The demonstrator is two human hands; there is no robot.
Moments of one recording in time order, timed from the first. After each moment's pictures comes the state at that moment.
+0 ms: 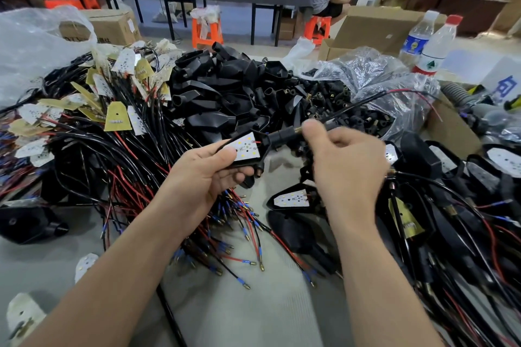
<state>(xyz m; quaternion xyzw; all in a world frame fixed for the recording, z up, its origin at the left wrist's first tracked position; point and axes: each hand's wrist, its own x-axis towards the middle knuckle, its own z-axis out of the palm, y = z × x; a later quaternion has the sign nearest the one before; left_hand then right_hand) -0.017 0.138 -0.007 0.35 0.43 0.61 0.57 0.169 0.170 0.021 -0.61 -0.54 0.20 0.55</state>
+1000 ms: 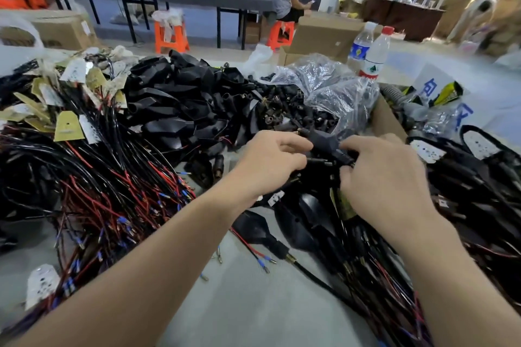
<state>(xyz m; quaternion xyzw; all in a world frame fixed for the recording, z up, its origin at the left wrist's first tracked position) 0.108 0.176 0.026 0.59 0.52 0.42 0.45 0.284 0.134 0.060 -0.67 -0.71 -0.10 0.19</state>
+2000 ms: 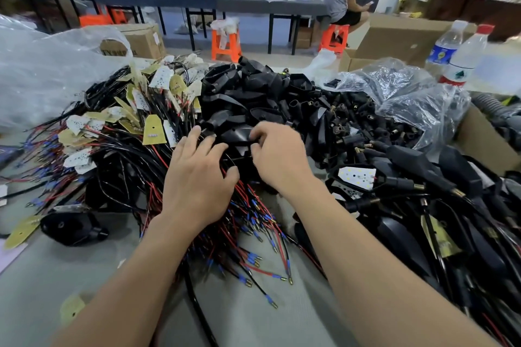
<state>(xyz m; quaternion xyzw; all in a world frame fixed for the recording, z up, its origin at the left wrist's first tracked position) -0.073 0.152 -0.033 0.62 0.74 0.22 -0.13 0.069 0.232 0.002 -0.50 -0.80 0.16 0.29</state>
